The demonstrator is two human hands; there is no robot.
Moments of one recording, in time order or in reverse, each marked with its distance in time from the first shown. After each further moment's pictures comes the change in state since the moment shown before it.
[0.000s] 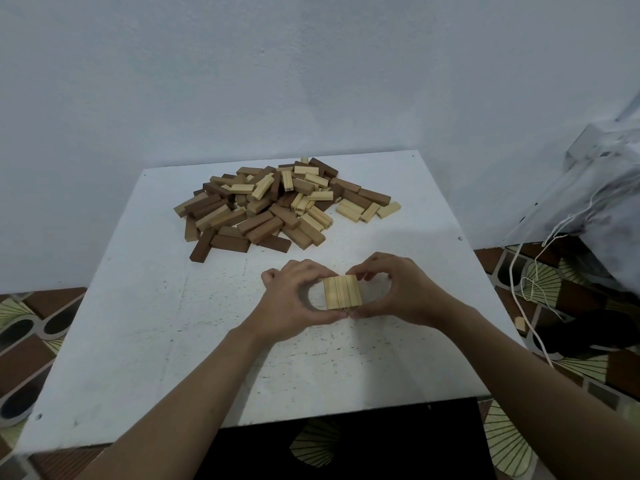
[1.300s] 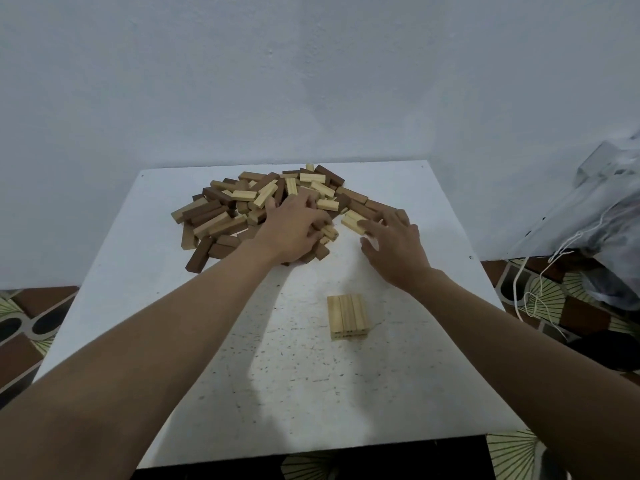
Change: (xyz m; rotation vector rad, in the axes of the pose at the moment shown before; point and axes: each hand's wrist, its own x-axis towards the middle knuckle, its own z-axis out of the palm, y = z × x) left_hand 0.133 -0.020 -0.050 0.616 -0.037 0.038; right_hand 0.093 0.028 -0.005 -0.474 0.345 0.061
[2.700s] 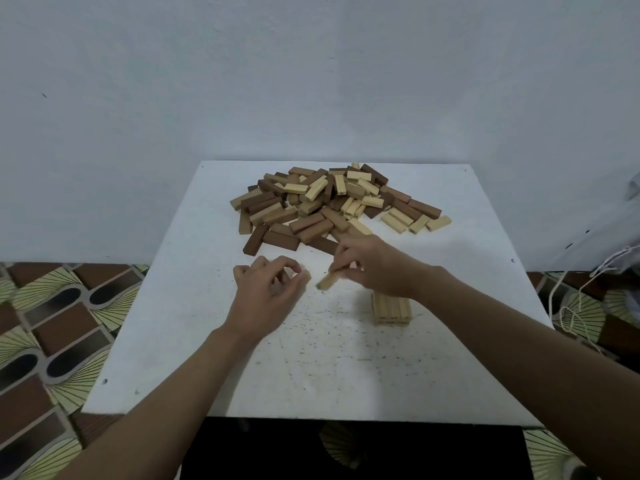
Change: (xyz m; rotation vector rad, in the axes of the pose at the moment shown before) left_hand -0.174 -0.025 0.017 -0.503 0.450 -0.295; right_hand -0.009 -0.093 -0.007 0.340 -0.367 -0.593
